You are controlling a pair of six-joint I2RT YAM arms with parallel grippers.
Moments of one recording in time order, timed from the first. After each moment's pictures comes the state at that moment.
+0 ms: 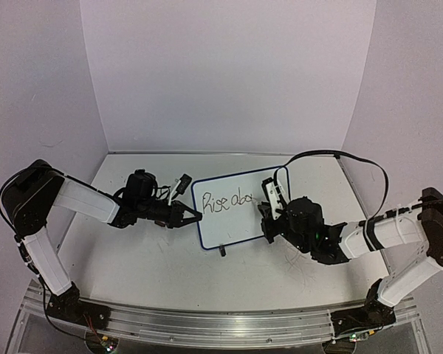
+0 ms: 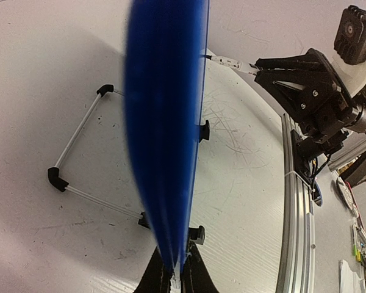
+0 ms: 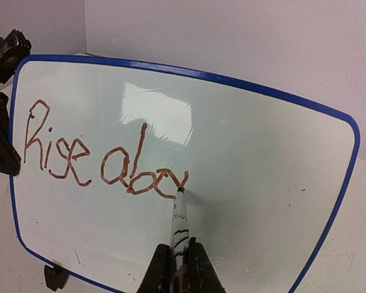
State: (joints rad) left arm -0.62 1.73 0.78 0.47 0.73 -0.24; right arm 0.95 1.49 0.60 0.57 0.46 0.03
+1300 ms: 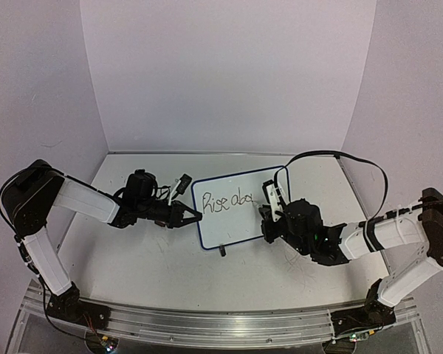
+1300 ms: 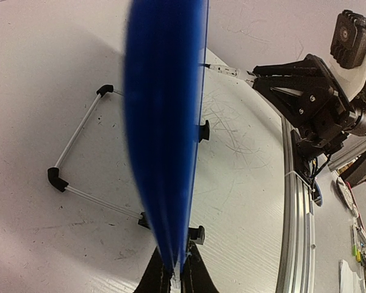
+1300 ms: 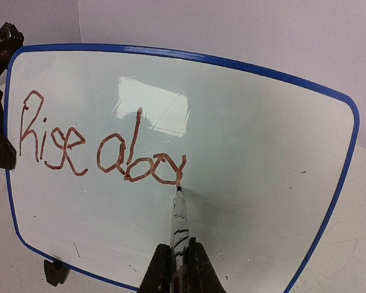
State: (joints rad) left arm -0.62 1.73 0.78 0.47 0.73 -0.24; right arm 0.96 1.49 0.60 0.52 0.49 0.08
